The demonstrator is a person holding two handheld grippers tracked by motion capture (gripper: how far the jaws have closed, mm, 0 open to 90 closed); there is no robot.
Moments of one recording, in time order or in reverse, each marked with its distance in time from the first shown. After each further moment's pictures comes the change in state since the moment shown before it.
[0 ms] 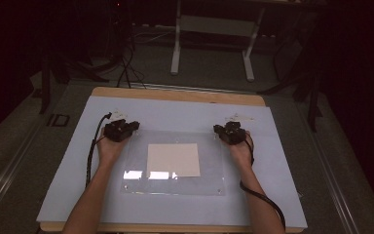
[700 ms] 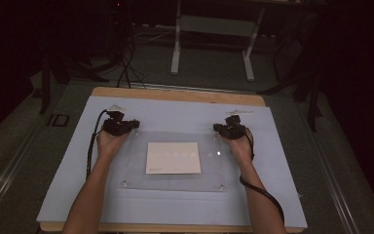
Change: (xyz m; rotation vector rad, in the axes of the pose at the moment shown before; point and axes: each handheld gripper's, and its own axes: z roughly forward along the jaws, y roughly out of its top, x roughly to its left) left arm 0.018 0.014 0.008 0.096 -0.091 -0.159; right arm -0.010 0.015 0.008 0.097 0.034 0.097
